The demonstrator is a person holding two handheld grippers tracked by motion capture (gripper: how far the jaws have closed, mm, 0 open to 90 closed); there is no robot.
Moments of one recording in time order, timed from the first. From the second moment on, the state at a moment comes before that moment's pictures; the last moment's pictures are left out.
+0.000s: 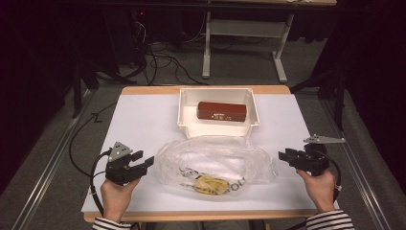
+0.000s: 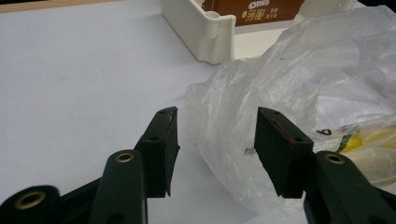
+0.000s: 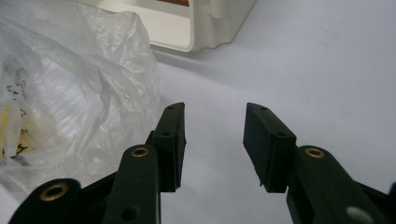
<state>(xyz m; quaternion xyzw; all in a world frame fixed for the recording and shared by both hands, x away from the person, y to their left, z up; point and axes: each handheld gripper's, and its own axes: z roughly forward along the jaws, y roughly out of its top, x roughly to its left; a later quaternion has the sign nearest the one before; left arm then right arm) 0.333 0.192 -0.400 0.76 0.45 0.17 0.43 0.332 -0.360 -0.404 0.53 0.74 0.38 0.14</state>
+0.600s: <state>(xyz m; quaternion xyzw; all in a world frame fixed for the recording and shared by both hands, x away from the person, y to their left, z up) 0.343 0.198 -0.415 0.75 0.47 0.17 0.43 0.330 -0.370 -0.422 0.55 0.73 0.38 0.13</state>
